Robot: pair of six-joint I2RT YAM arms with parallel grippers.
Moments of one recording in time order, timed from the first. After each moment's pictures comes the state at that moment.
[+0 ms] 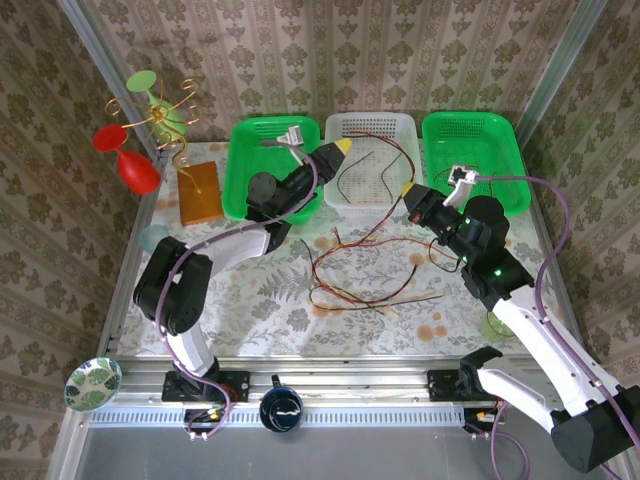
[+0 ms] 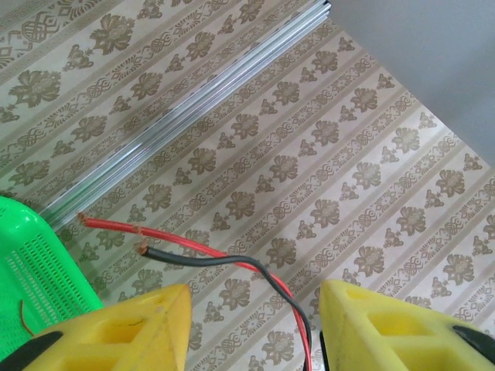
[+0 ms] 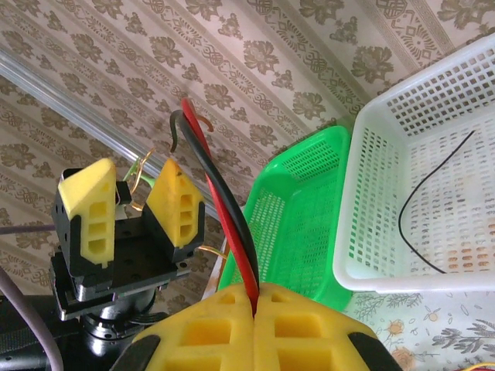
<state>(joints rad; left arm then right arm) -0.63 1.75 1.12 1.14 0.43 -1.18 0.35 0.91 0.84 0.00 -0.12 0.79</state>
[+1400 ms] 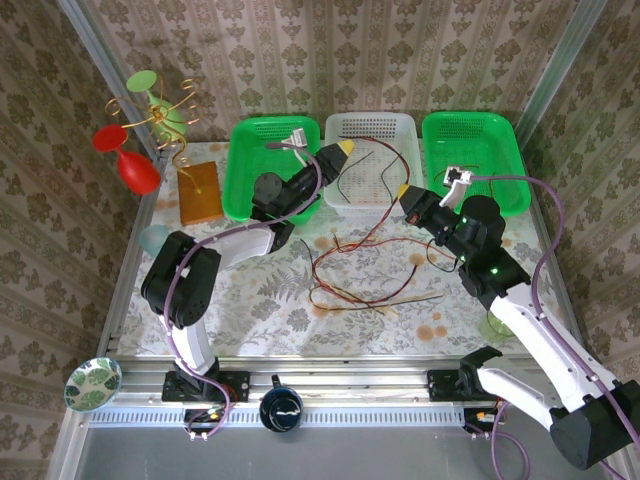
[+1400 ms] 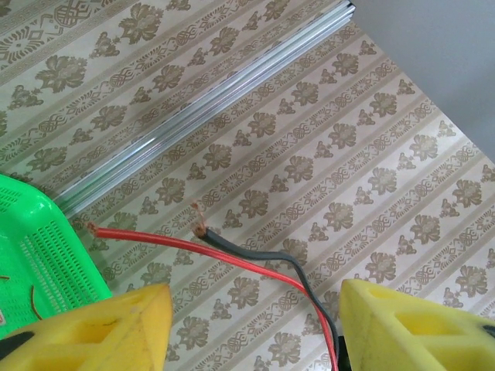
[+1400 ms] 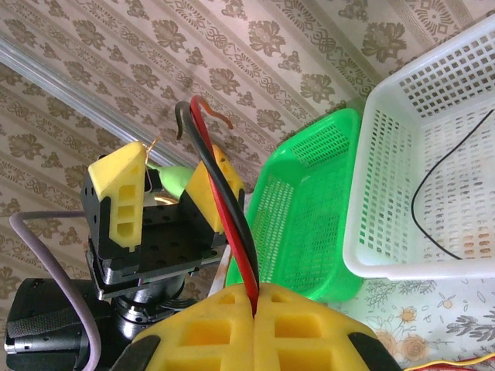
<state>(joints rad) -0.63 1.81 1.12 1.16 0.42 -1.22 0.35 0.93 0.82 0.03 -0.16 0.82</state>
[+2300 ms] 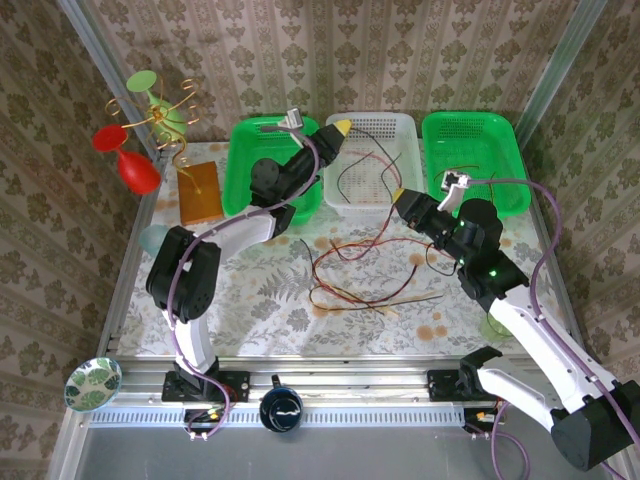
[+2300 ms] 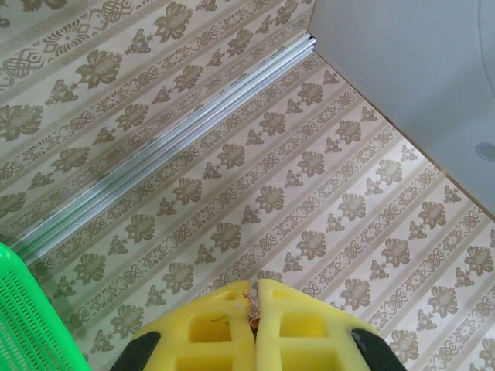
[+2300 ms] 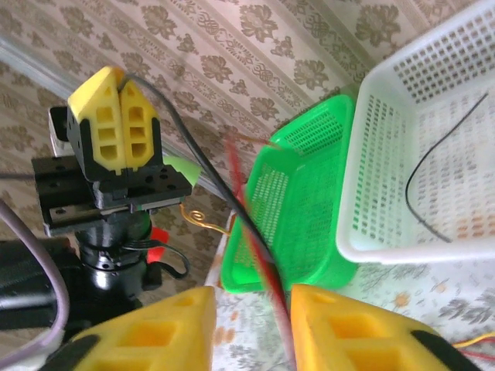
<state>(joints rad) -0.60 1.85 1.28 1.16 0.43 -1.26 0.36 0.92 0.79 0.02 -0.17 0.82</state>
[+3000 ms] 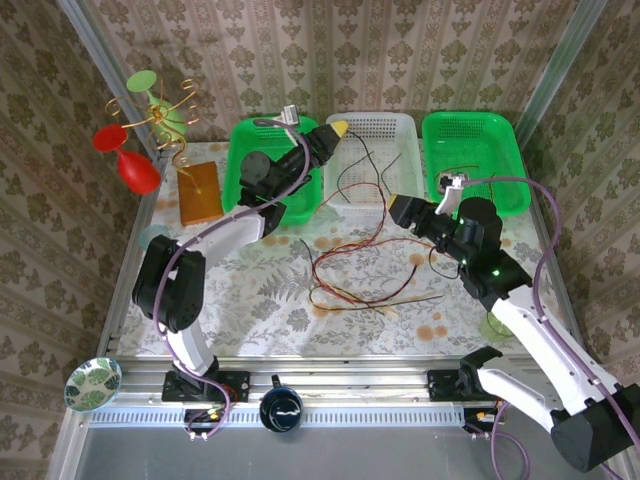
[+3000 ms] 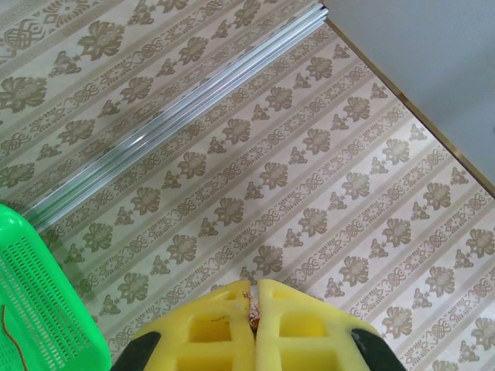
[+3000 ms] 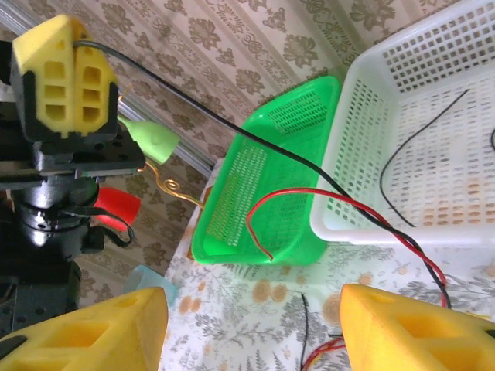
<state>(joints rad) -0.58 1.75 1.26 1.01 0.51 -1.24 0.35 0.93 0.82 -0.07 -0.21 0.70</state>
